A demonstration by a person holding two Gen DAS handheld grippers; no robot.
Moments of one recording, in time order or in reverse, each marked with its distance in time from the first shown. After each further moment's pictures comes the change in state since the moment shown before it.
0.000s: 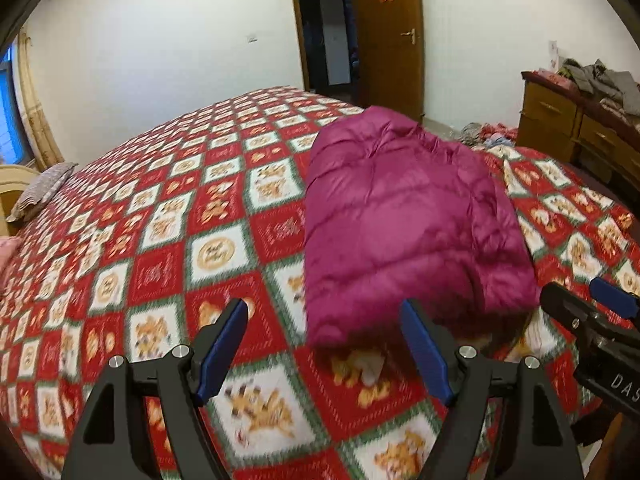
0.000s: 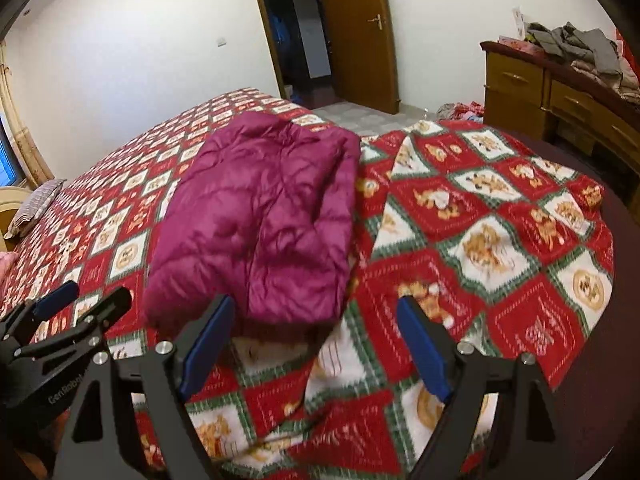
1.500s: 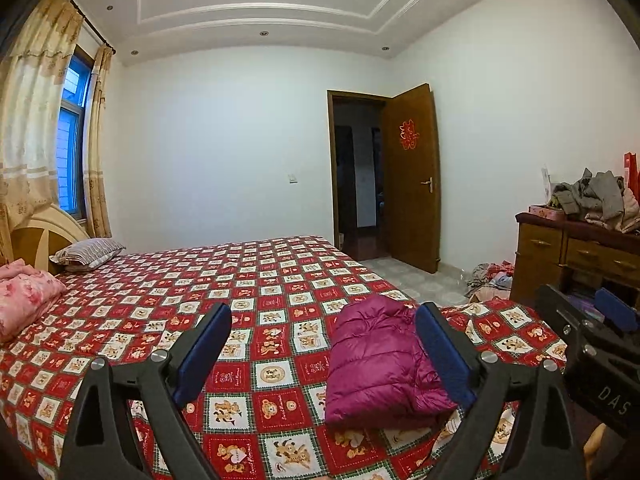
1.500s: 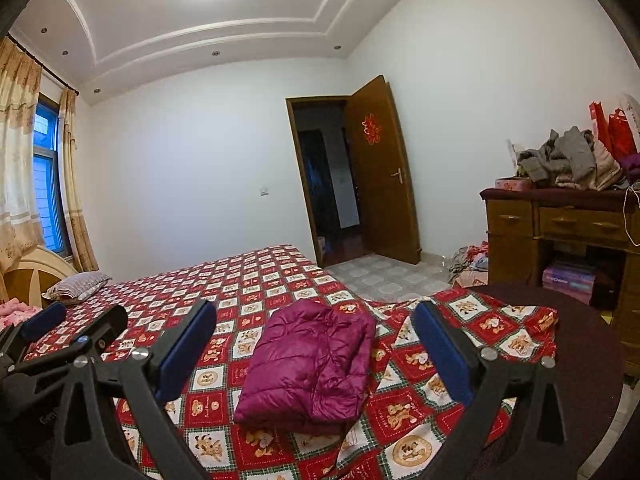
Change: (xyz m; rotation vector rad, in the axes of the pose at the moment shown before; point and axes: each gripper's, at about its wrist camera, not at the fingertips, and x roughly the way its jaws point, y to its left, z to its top) left arm -0.219 0.006 0.008 -0.101 -0.556 0.072; right arm -0.185 0.013 0.014 -0.051 -0.585 0.103
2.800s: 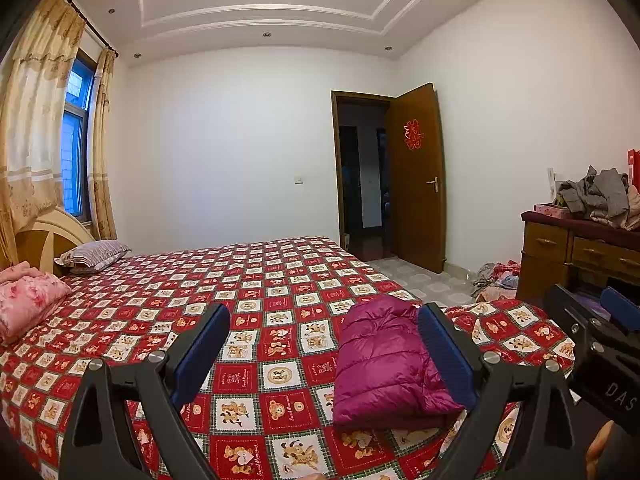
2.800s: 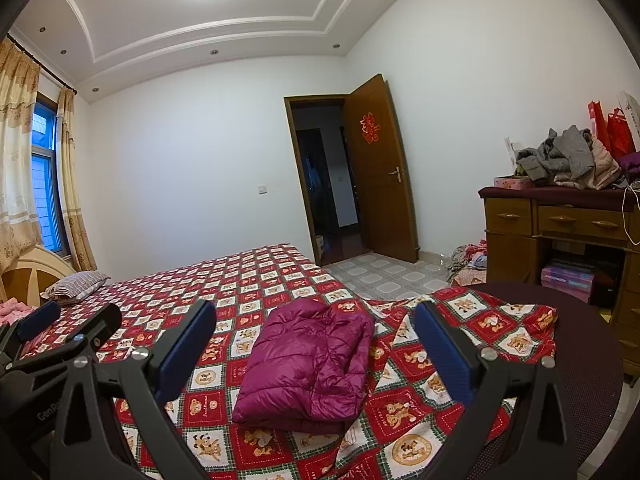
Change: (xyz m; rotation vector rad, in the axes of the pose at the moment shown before) left arm 0.000 -0.001 -0.001 0.009 -0.001 0.023; right arm -0.004 -0.002 -0.002 -0.002 -0.001 -0.005
